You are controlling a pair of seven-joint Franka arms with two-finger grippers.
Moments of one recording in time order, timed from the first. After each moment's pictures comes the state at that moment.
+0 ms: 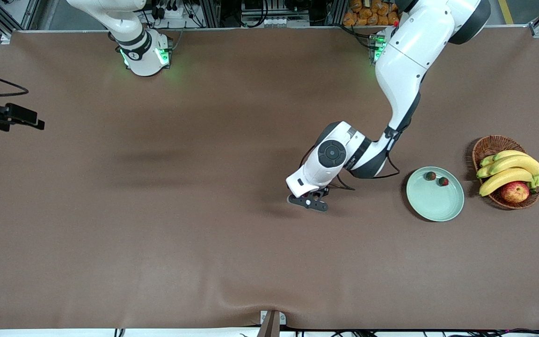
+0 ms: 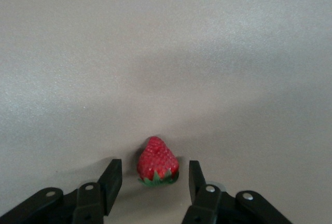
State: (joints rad) left arm -0.36 0.79 -0.30 -1.61 0.17 2.46 -0.43; right arm -0.05 0.00 -0.11 -1.64 0.08 1.47 -0.10
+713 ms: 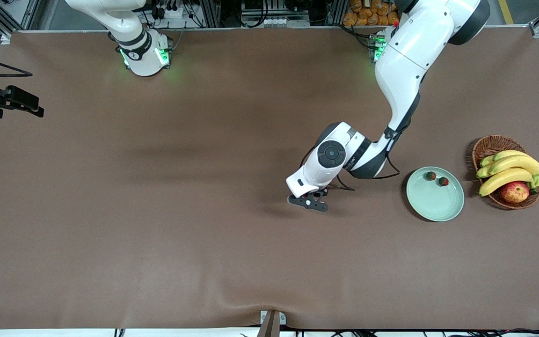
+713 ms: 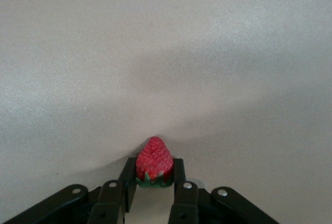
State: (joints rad) left arm -0.36 0.80 -0.30 -1.60 0.17 2.46 -0.43; right arm 0.04 0.00 -0.09 -1.55 0.00 1.41 -0.07
